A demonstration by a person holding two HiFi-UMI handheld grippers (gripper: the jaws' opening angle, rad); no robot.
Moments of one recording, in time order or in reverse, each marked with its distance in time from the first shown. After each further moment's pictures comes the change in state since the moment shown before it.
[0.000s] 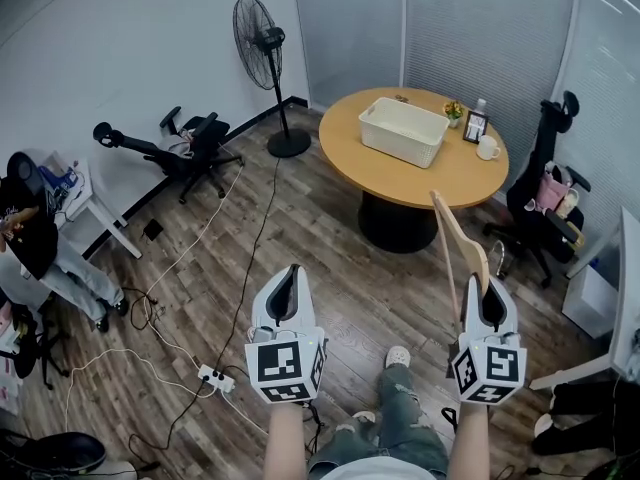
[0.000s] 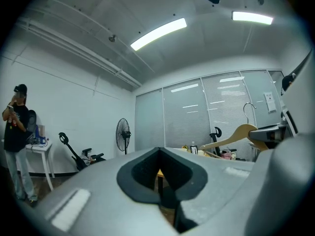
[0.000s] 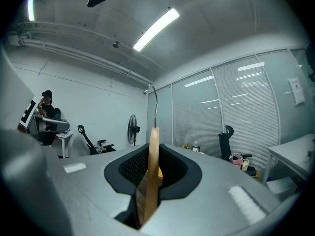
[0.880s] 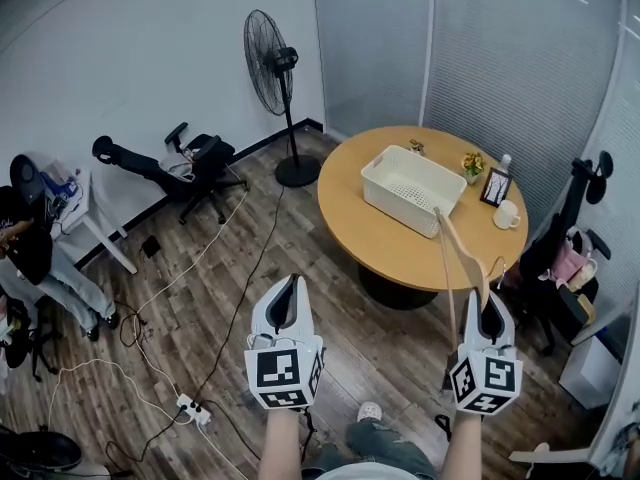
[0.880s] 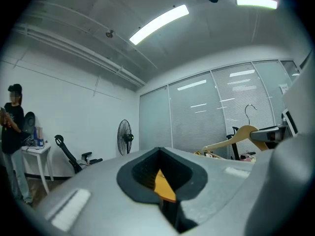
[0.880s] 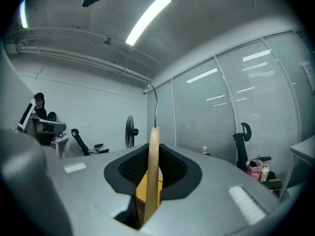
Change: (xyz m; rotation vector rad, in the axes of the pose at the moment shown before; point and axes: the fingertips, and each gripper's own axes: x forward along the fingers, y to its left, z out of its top) left arm 0.235 -0.014 0.026 0.003 -0.013 0.096; right arm 0.249 -0.092 0.022 0.036 -0.006 0.067
